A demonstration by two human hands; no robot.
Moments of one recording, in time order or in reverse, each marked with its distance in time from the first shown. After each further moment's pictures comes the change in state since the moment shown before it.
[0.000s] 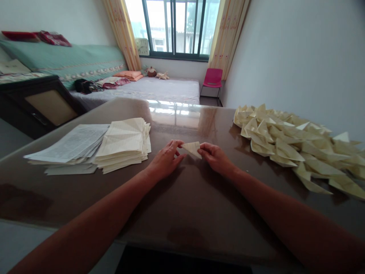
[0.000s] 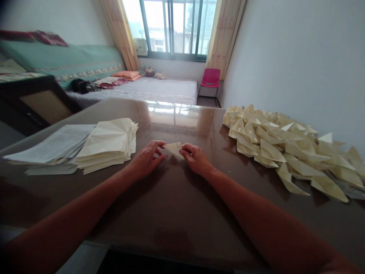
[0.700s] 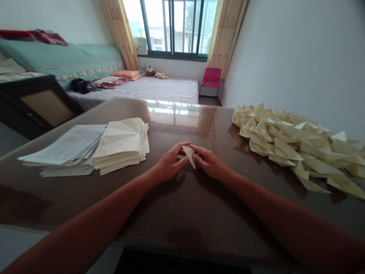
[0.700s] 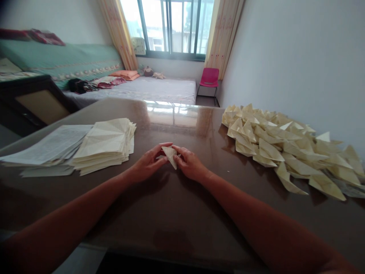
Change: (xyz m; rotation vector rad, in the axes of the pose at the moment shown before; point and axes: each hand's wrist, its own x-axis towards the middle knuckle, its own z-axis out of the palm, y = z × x) left_hand 0.001 0.008 0.014 -0.580 -0.131 -0.038; right_hand -0.007 -0.007 0.012 -0.040 -0.095 -0.039
